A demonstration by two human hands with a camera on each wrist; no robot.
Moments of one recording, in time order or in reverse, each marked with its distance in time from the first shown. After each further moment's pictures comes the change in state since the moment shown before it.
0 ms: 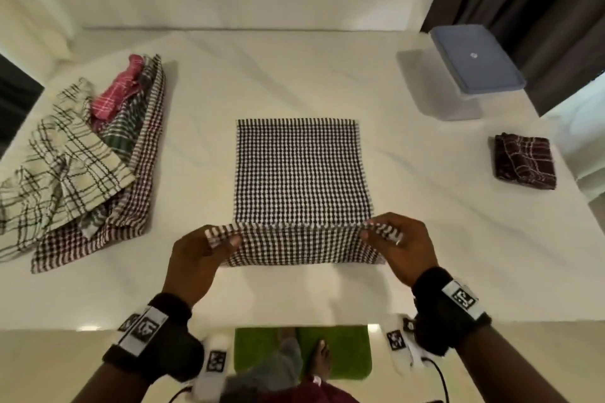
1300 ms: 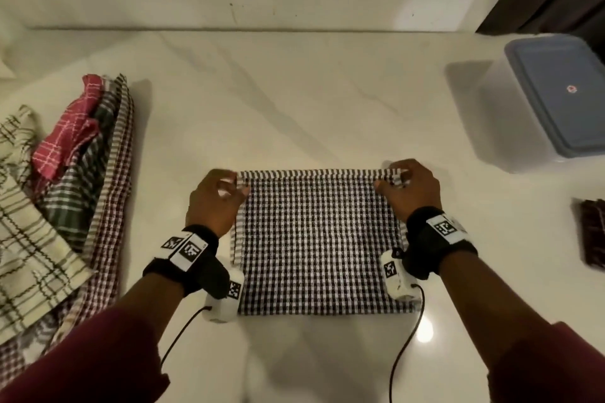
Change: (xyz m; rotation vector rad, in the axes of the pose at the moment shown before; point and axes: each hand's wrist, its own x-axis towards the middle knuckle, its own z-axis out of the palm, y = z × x) left_hand 0.278 -0.013 0.035 0.289 0.073 -0.164; right_hand 0.275 0.018 0.044 -0.326 0.135 0.272
